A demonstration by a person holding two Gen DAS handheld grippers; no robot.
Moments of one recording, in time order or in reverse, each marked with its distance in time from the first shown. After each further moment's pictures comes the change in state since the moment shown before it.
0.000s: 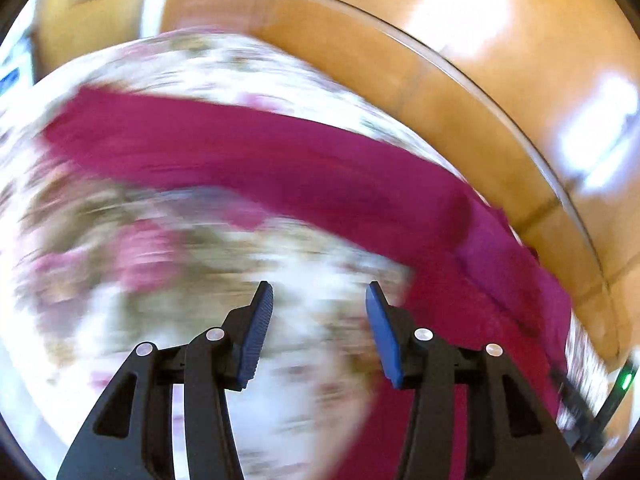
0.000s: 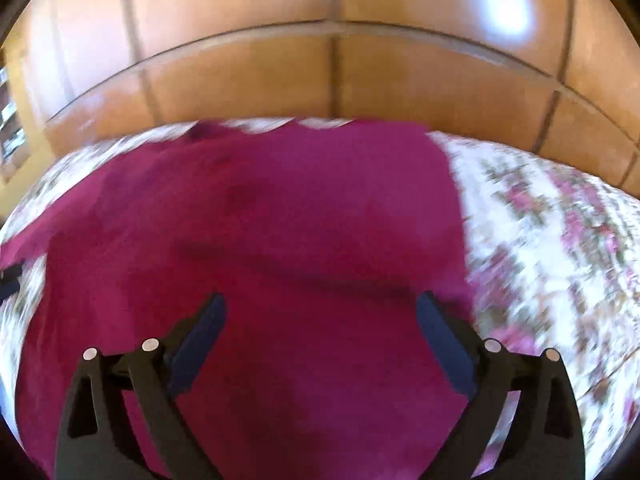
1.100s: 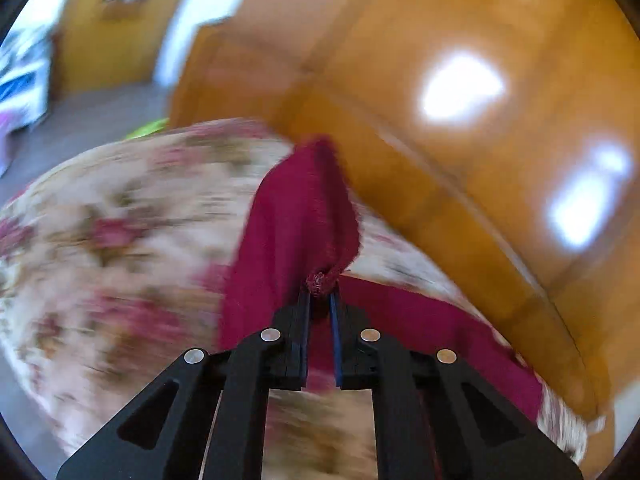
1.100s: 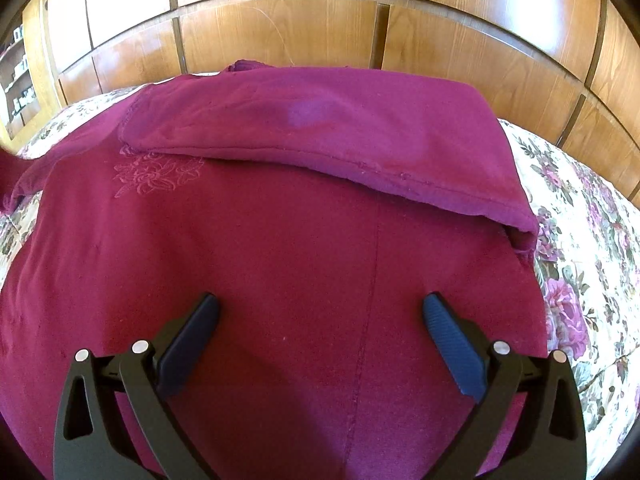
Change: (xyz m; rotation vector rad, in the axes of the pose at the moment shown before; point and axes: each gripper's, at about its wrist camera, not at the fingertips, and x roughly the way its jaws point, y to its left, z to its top) left arm -0.043 0.020 0.095 0.007 -0.213 -0.122; right arm 0.018 0.022 -0.026 -0.057 0.049 -0.031
